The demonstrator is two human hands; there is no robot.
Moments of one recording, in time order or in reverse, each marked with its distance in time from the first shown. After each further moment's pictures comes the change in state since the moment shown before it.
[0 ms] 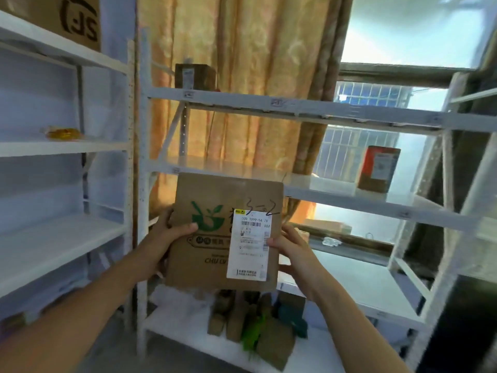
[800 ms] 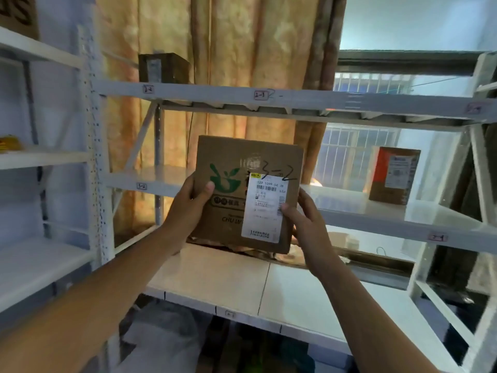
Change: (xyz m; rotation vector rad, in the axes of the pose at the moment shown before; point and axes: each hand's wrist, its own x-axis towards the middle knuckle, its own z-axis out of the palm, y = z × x) left_hand 0.234 -0.015 0.122 0.166 0.087 0.216; right_hand 0.200 -0.017 -0.094 0.004 0.222 -0.311
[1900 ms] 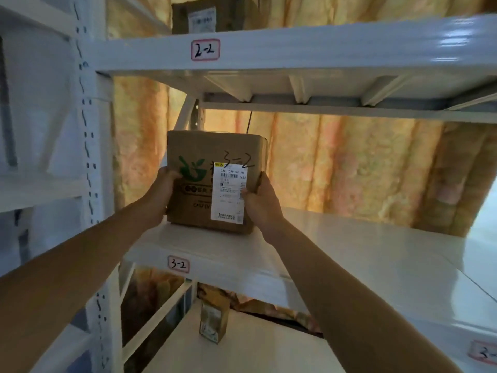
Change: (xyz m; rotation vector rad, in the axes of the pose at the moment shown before) left_hand 0.495 -0.175 -0.269 0.078 0.150 -0.265; right_hand 0.455 0.153 0.398 -0.198 -0.080 0.041
